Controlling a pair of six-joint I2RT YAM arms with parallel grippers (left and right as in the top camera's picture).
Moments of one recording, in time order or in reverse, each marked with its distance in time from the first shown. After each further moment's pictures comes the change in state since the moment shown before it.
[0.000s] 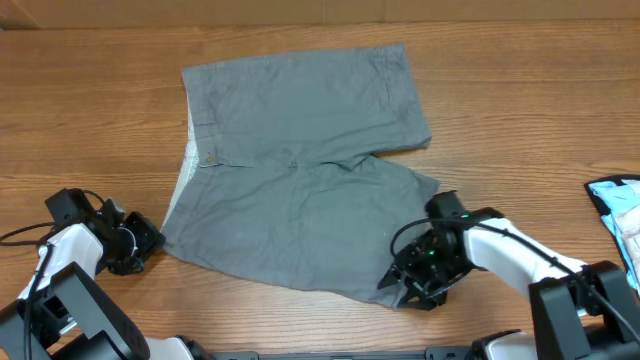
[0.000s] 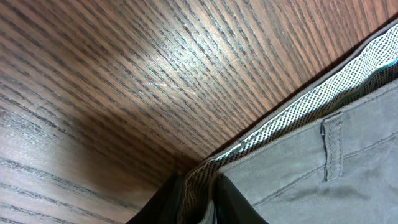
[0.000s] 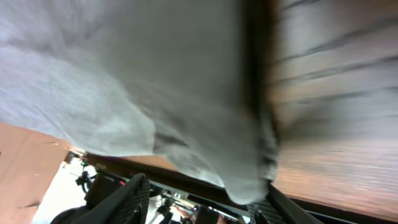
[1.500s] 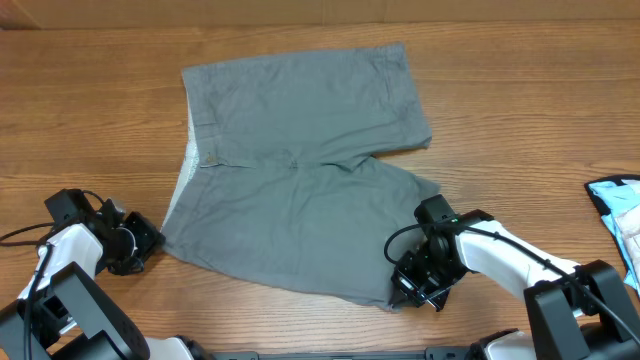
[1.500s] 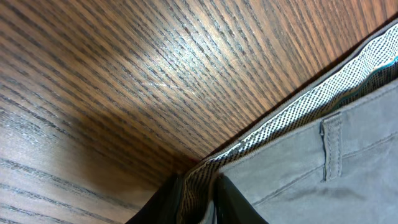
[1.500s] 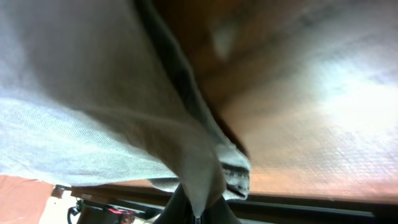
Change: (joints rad) left arm 0.000 0.000 0.000 -0.001 0.007 0.000; right arm 0.050 0.000 0.002 -0.050 0.098 0.135
